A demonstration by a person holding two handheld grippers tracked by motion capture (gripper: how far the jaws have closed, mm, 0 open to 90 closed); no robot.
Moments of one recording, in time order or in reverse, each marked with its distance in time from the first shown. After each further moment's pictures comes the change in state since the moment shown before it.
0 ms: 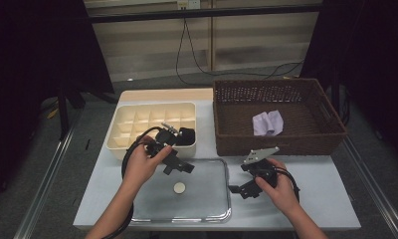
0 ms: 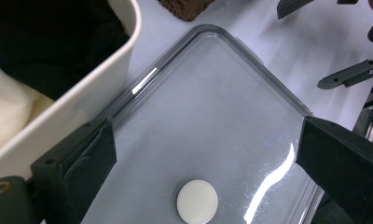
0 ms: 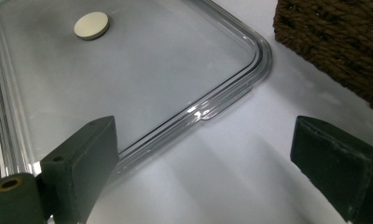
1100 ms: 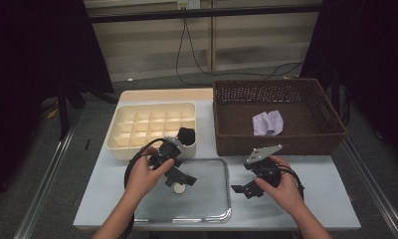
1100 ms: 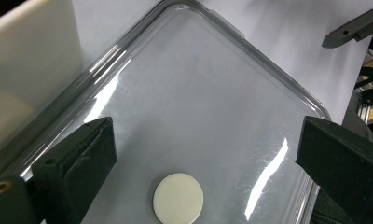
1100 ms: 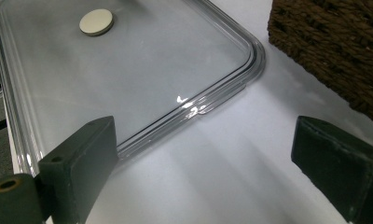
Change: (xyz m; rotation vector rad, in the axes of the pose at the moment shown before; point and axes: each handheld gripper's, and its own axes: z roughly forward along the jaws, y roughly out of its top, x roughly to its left) left arm -0.009 -0.021 0.019 0.001 -0.059 0.068; right arm 0.000 0.004 -0.013 0.020 -0.002 -0.027
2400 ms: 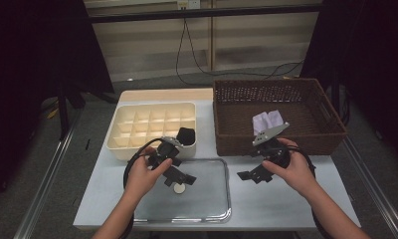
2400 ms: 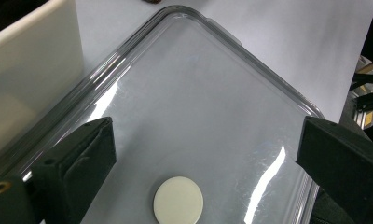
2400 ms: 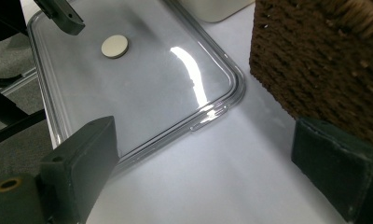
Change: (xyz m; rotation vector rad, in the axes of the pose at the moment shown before) left arm 0.002 -0.003 -0.002 -0.040 -0.004 -0.003; right arm -0.015 0.043 -0.041 0.054 0.055 -0.018
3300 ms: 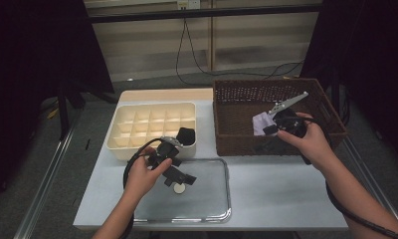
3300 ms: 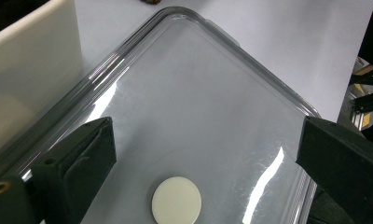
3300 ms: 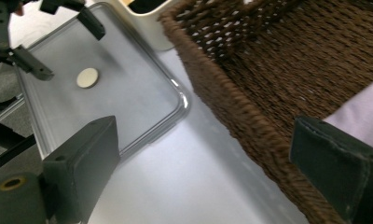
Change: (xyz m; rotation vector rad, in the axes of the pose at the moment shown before) left arm -0.001 0.000 0.000 -0.013 -0.003 -0.012; right arm -0.049 0.031 -0.047 -0.004 -0.043 0.099
